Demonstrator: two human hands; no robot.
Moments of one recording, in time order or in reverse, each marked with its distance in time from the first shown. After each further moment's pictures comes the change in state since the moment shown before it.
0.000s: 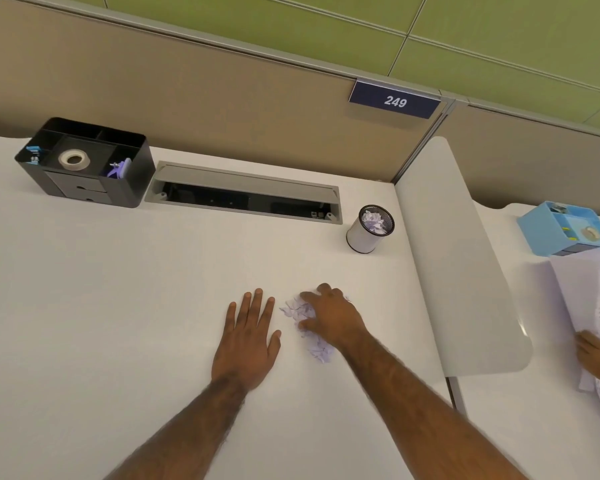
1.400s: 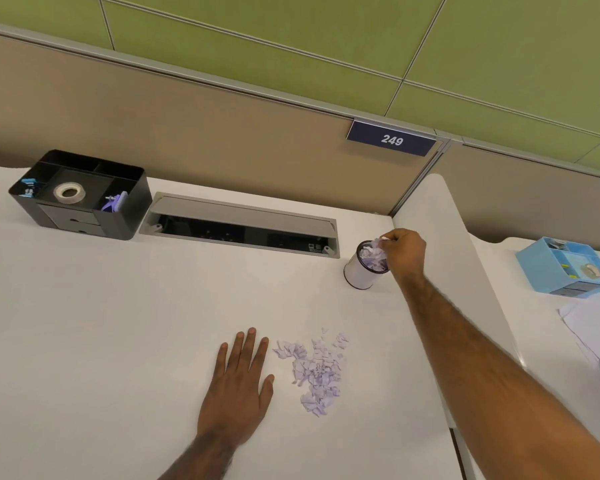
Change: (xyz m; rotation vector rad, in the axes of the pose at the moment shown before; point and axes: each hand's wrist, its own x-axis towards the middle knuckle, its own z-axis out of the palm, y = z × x) left_hand -0.002 0.000 0.003 -0.025 0.008 -0.005; right_hand 0.092 0.107 -0.160 0.673 0.728 0.417
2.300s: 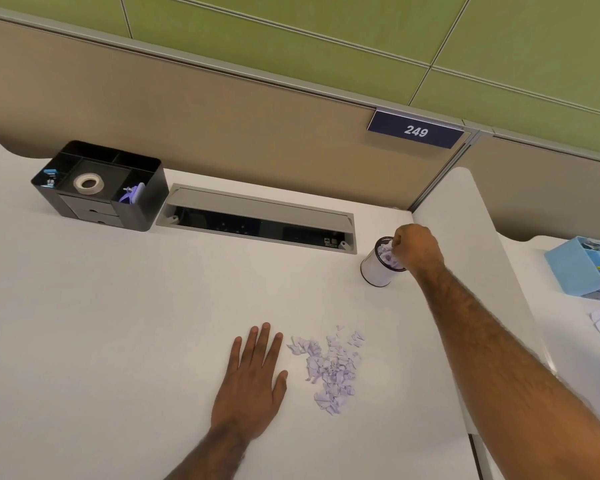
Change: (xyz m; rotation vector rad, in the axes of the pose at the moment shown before) left_hand 0.002 0.000 -0.004 -0.024 0.001 0.001; right_hand 0.018 -0.005 0.010 -0.681 -0.205 -0.221
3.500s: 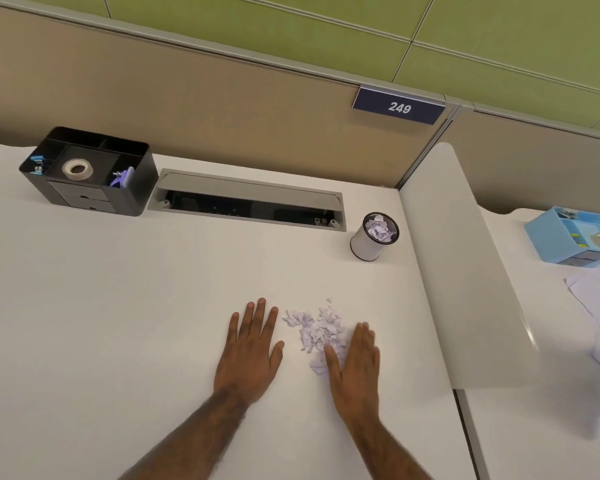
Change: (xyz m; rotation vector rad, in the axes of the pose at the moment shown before) left_hand 0.000 -0.002 0.003 0.009 -0.015 0.020; right_hand -0.287 -0.003 0.171 0.309 -0.010 0.024
